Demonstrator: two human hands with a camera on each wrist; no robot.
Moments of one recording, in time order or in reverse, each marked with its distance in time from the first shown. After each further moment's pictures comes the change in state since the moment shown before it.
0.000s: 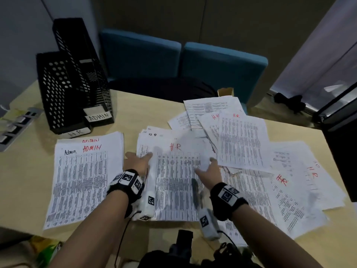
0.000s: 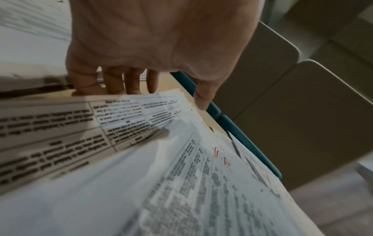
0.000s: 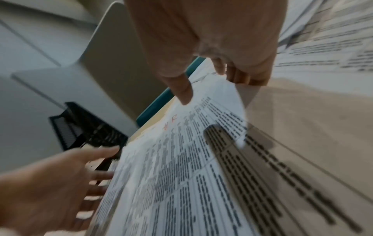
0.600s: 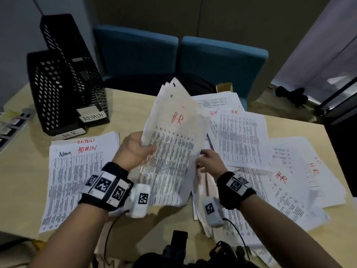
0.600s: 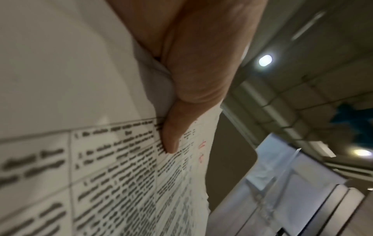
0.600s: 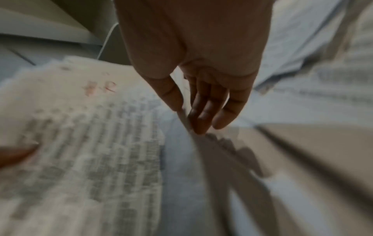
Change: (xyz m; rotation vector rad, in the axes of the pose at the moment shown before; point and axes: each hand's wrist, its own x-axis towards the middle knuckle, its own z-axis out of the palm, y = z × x) left_hand -0.073 0.065 -0.042 0.032 -0.168 0.570; right_hand 0.034 -0.009 -0.023 0.175 -0.131 -0.122
